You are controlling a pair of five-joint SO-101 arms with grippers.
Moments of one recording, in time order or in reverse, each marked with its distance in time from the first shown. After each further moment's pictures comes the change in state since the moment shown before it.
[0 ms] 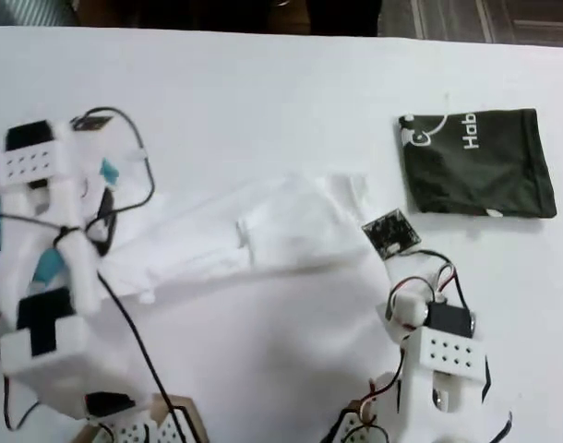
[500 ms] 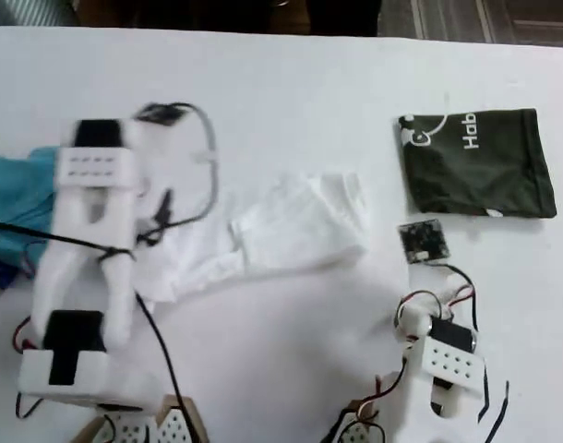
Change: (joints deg) left arm 22.4 -5.9 -0.2 0.0 3.4; right arm 7.5 -0.1 8.9 -14.2 -11.9
